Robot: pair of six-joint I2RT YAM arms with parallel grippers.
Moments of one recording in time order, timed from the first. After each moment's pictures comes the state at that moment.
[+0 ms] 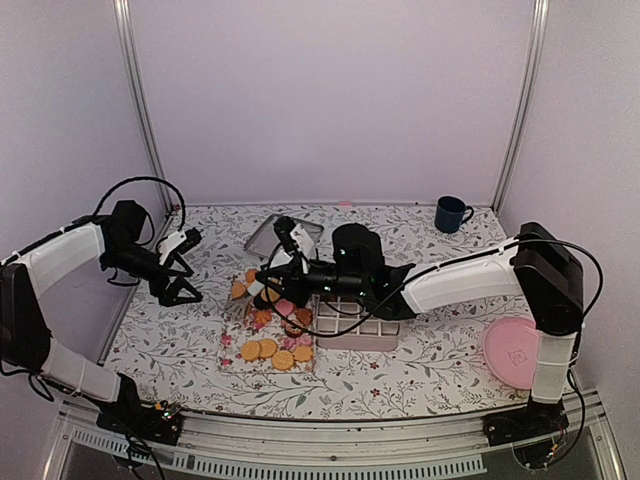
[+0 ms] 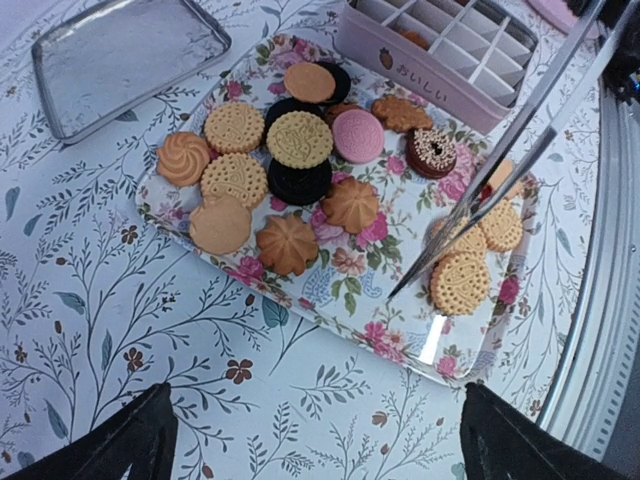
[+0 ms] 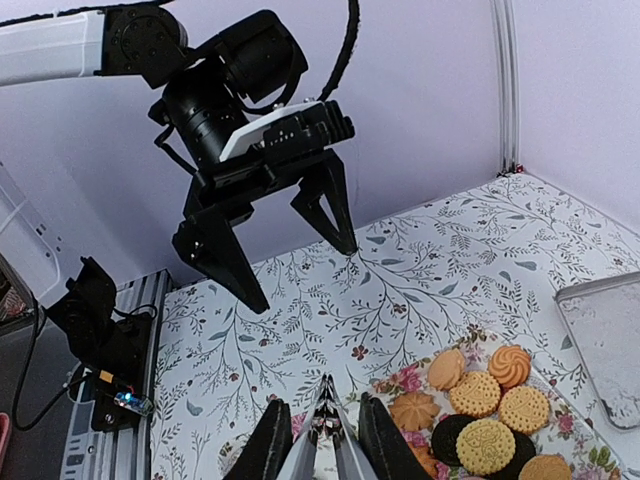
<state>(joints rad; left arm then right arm) -0.01 1.35 0.97 -0.87 0.67 0.85 1.05 1.98 1.27 0.60 -0.27 0.17</state>
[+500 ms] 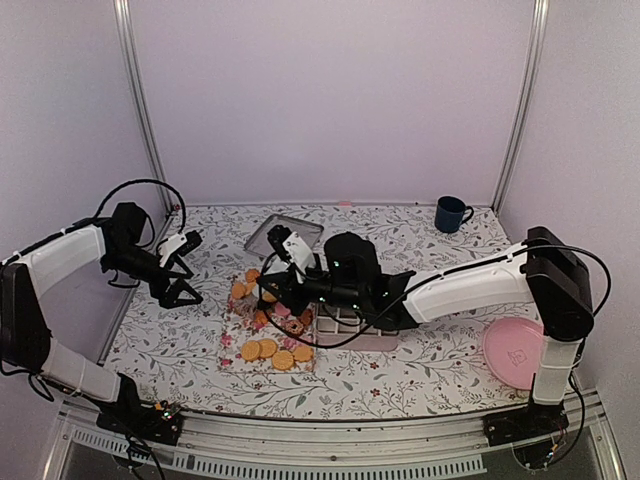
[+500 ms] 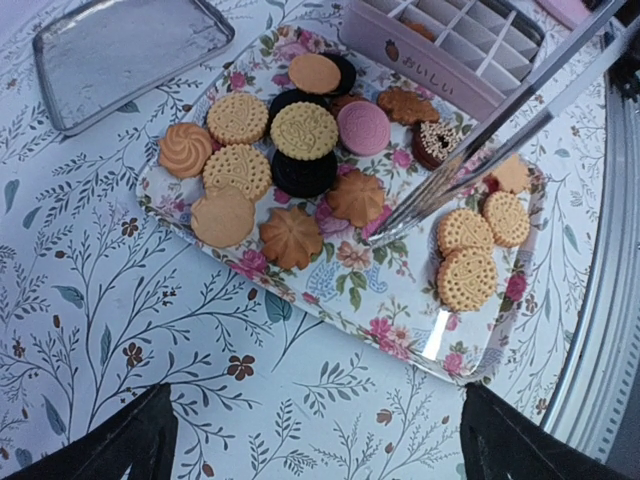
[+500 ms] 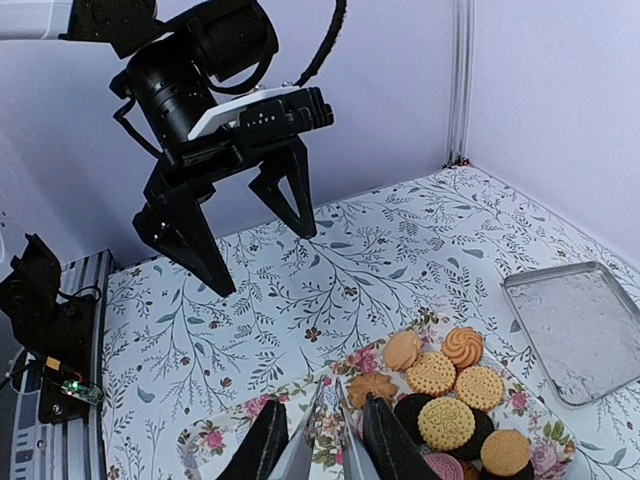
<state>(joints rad) 0.00 1.35 0.95 -0.85 0.66 0.85 1.12 1.93 1.24 0.52 -0.04 0.08</state>
